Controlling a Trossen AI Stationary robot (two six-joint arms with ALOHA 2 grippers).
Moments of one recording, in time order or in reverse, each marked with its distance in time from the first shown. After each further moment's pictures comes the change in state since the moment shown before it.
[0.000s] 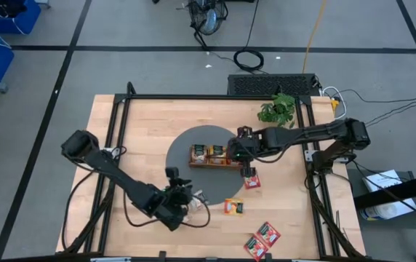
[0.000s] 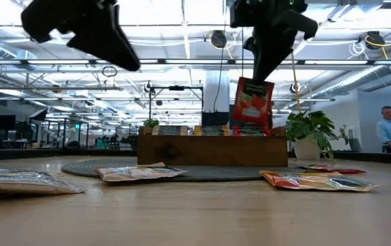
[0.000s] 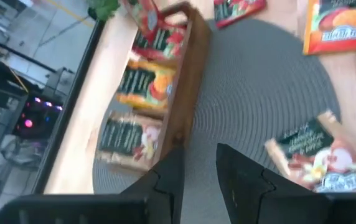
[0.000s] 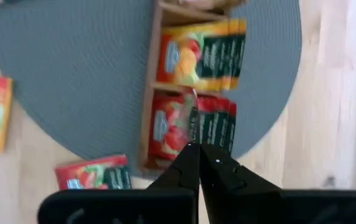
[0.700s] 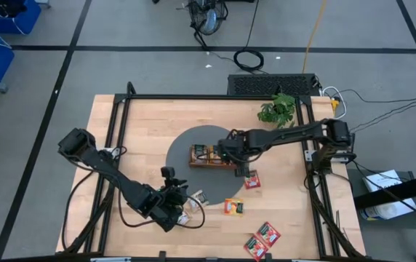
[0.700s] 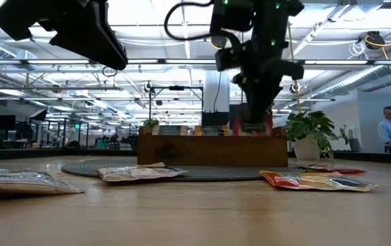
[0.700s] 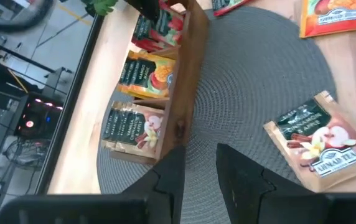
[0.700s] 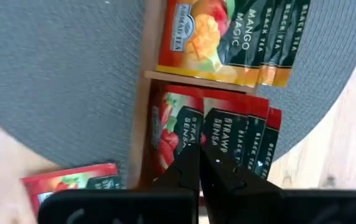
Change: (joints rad) left arm -0.019 -0.033 -0.024 -0.049 0.004 -0.017; right arm -0.063 0.194 0.000 0.028 -0.053 -0.051
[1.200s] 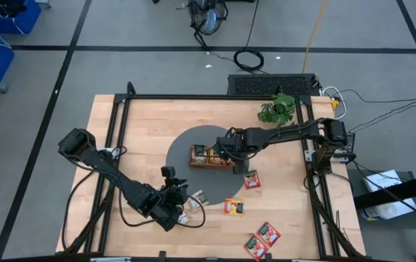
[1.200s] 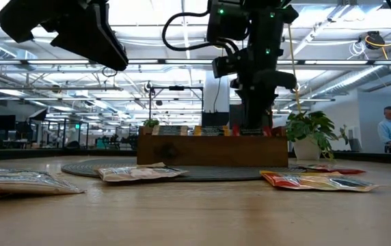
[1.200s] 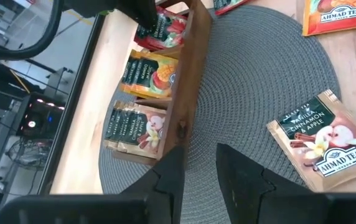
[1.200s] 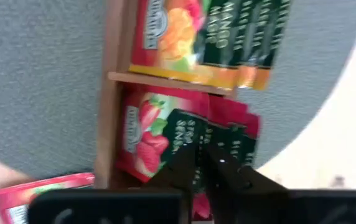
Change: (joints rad) left arm 0.001 0.000 0.000 -0.003 -0.003 0.005; right arm -0.031 0.027 0.000 0.027 0.029 -0.020
